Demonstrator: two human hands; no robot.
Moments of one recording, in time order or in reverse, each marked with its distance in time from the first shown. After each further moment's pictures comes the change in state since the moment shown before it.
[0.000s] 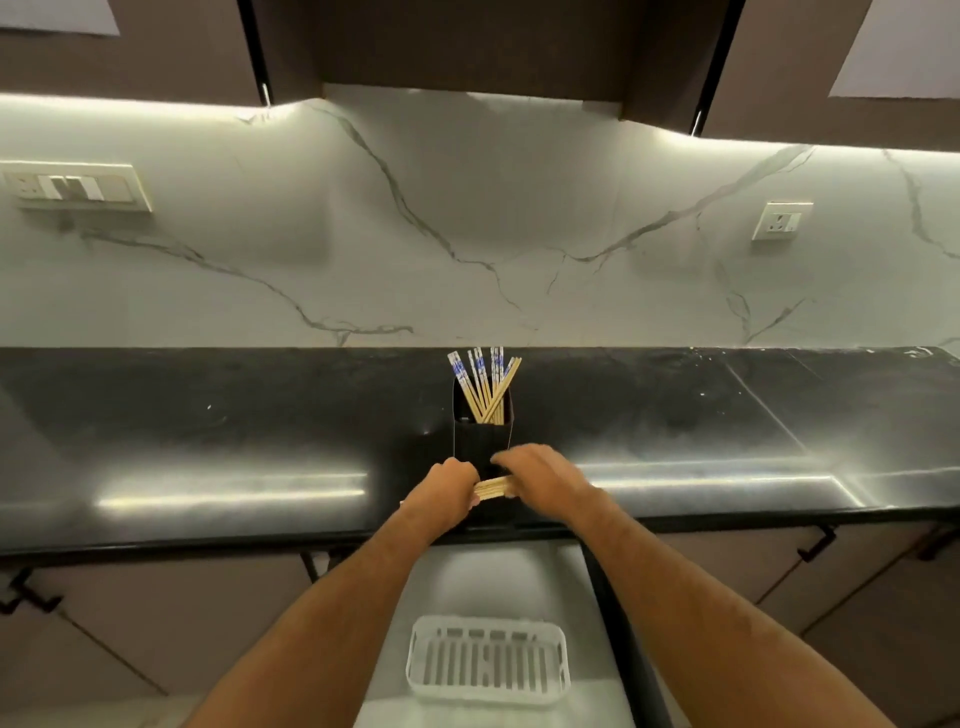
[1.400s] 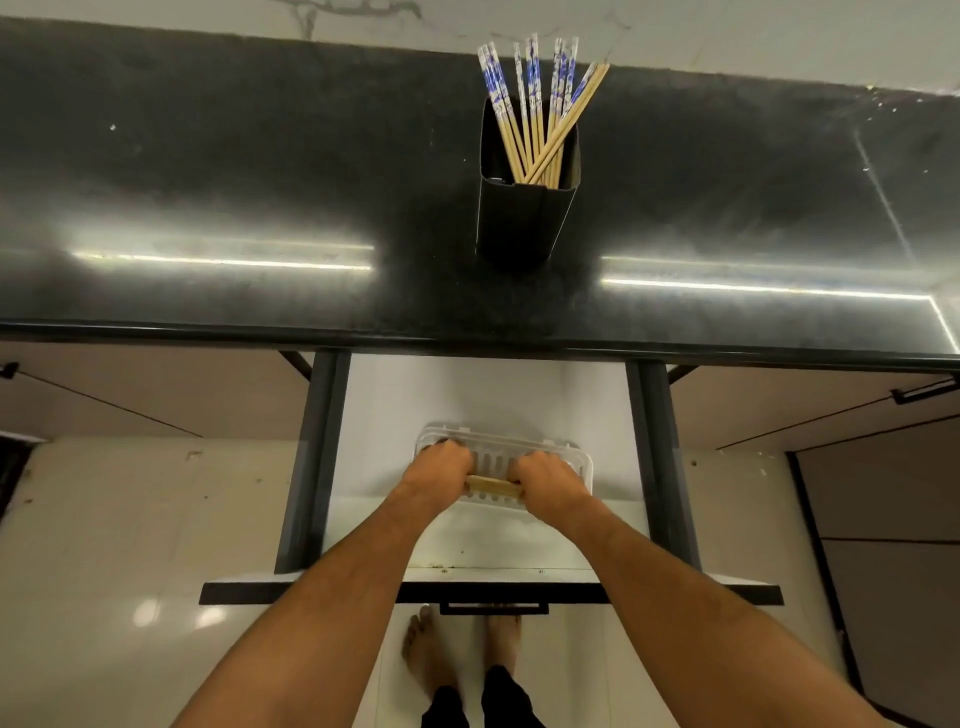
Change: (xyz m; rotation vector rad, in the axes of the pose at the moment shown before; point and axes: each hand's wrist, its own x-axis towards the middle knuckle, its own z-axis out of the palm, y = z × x) left_hand -0.023 -0.085 0.258 -0.056 -0.419 -0.172; right_hand -0.073 0.000 0.282 0.081 -0.580 0.199
